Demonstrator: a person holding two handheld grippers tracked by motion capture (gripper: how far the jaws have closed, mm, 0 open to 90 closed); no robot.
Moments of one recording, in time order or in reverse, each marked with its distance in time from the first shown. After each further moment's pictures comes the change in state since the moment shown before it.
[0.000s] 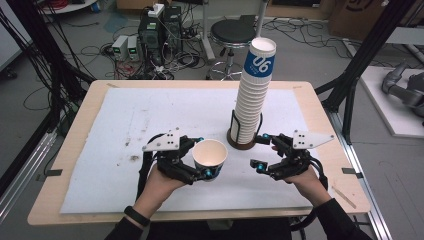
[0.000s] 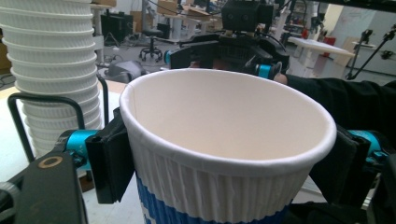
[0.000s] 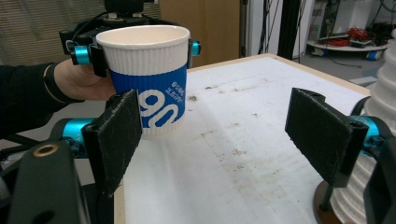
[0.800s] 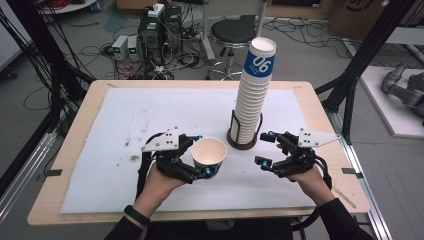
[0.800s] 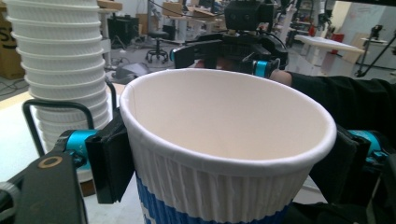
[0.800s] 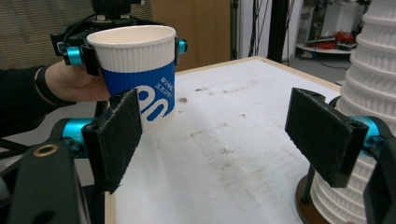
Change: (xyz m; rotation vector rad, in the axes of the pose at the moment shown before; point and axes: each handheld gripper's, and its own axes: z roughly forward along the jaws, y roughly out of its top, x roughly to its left) left arm 0.000 0.003 -0.002 -0.010 0.024 0.022; right arm -0.006 0.000 -0.010 -0.013 -0.037 -0.001
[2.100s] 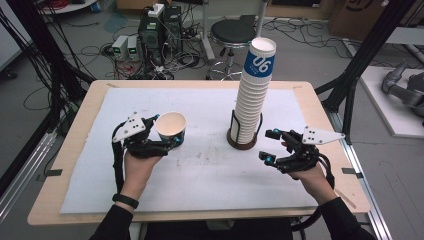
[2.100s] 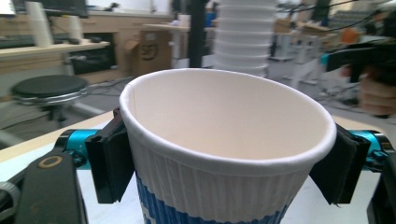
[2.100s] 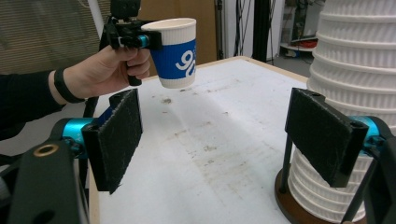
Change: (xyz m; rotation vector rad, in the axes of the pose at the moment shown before) left arm 0.056 -0.017 -0.068 -0.064 0.461 0.018; right arm -0.010 -0.004 -0.008 -0.010 -0.060 0.024
